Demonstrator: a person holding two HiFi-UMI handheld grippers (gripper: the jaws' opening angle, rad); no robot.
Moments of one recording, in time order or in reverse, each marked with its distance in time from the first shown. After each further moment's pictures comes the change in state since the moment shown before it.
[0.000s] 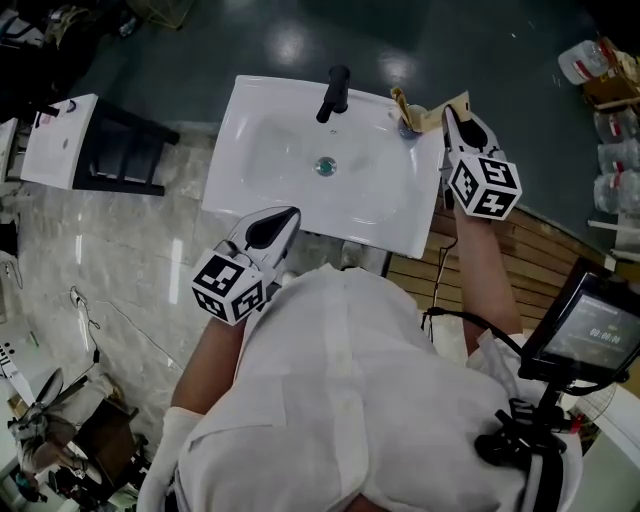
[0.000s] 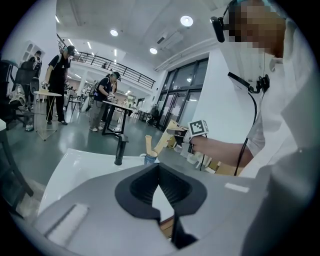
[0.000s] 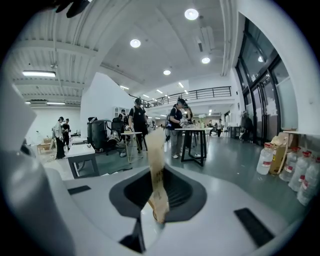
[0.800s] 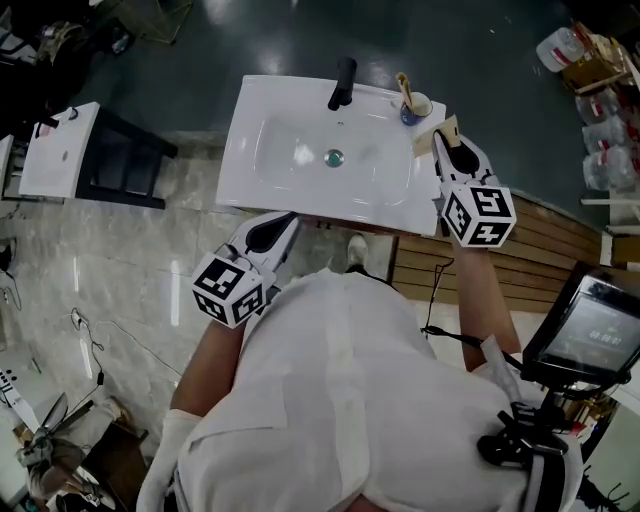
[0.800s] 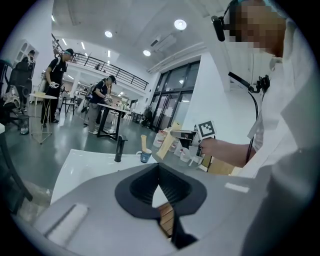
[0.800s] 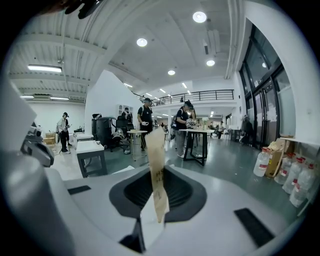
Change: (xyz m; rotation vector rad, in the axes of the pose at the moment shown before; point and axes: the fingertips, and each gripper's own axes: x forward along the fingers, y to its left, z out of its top) left arm 0.013 0.011 0.001 0.029 0.003 -0.038; right arm -0.028 0.027 -0.009 -0.029 0.021 0.035
